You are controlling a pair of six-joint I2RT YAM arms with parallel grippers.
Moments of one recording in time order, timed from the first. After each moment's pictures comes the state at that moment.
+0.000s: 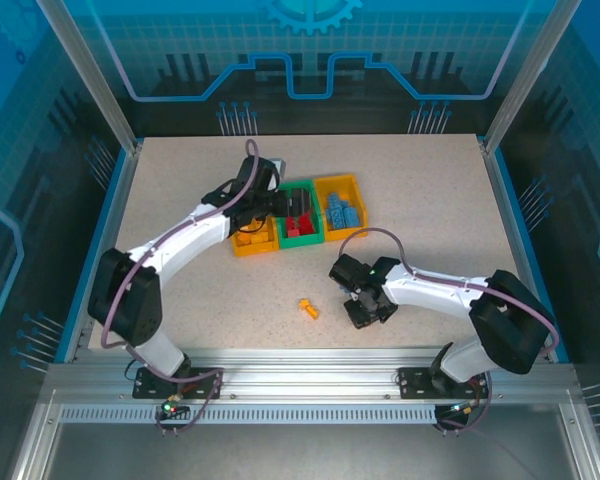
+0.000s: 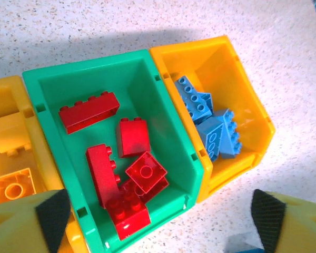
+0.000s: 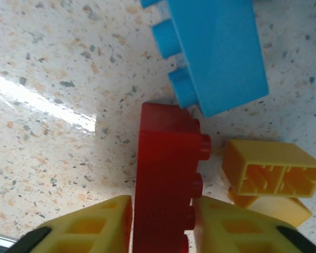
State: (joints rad) left arm -0.46 1.62 1.26 -0.37 0.07 -0.47; right arm 0.85 1.47 0.80 -0.86 0.08 0.41
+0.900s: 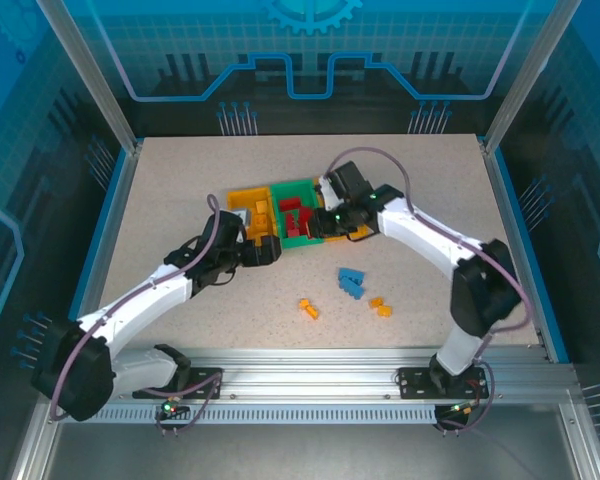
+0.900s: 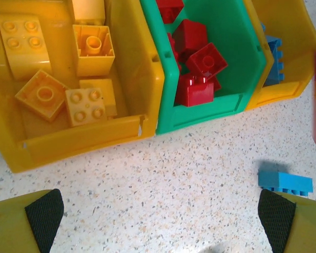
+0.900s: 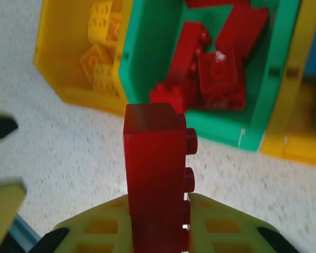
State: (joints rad) left arm -0.47 1.18 0.73 -0.32 0.03 -0.57; right arm 0.58 1.75 1.43 -0.67 -0.29 0.38
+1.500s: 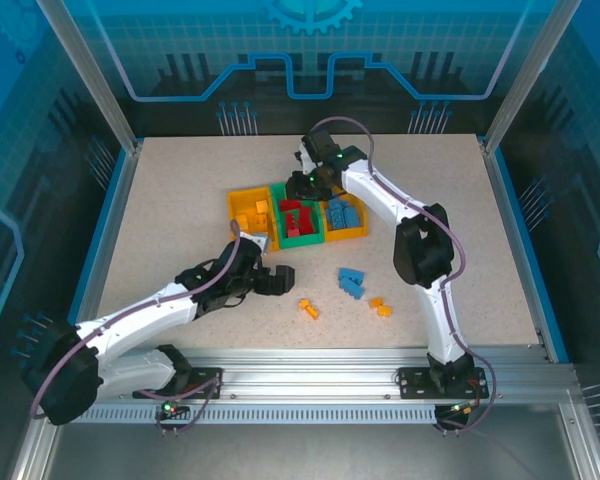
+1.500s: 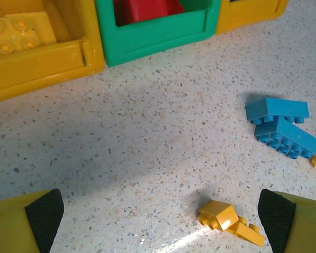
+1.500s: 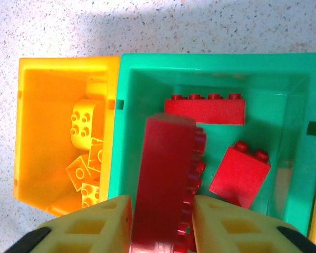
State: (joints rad) left arm -0.69 1.13 0.63 -0.29 -0.04 -0.56; right arm 0.53 2.26 2.09 -0.85 -0.28 0.43
